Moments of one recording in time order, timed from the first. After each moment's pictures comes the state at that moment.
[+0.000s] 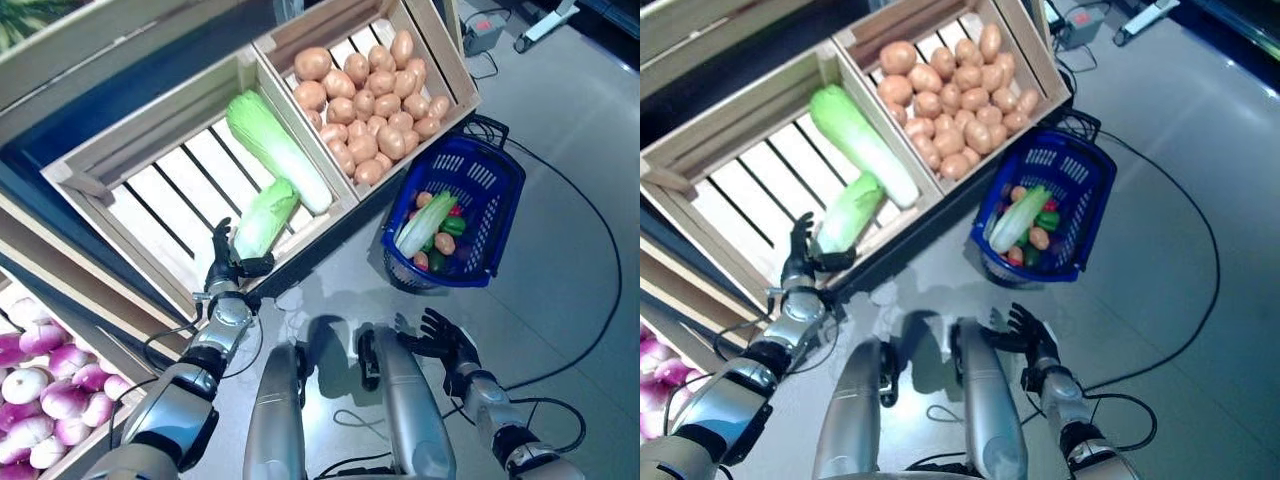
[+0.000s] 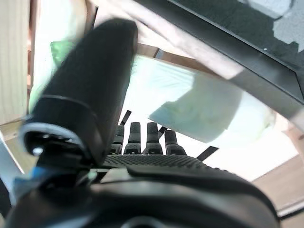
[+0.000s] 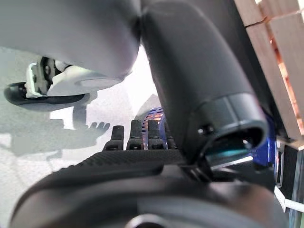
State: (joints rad) left arm -0.65 0.43 -0.39 1.06 -0.21 -0.18 0.55; right arm -0.25 -0.27 0.25 1.00 0.53 -0.27 0.05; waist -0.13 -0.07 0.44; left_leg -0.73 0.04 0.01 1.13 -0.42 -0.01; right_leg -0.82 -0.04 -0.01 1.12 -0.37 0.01
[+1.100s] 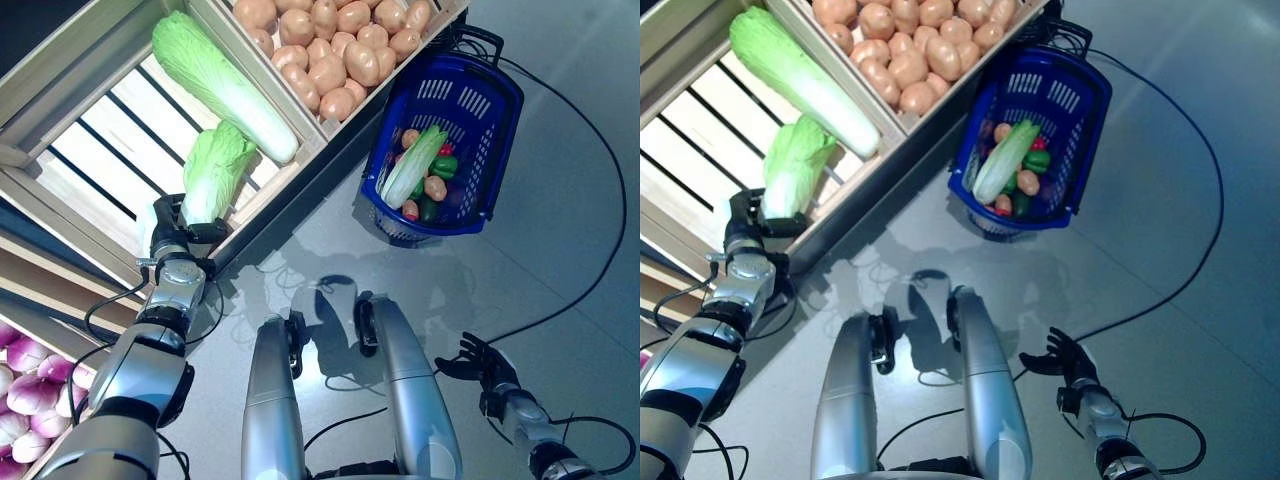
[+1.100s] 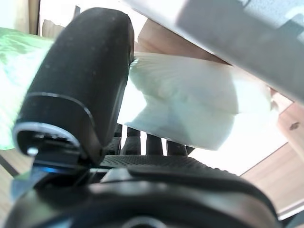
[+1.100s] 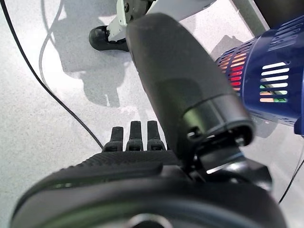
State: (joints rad) left arm -0.83 0.57 -0.34 1.22 -0.32 -0.12 0.41; right arm -0.17 -0.42 0.25 1.03 0.56 -0.20 0.02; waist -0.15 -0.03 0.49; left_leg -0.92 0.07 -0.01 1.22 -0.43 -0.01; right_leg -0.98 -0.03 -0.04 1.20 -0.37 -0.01
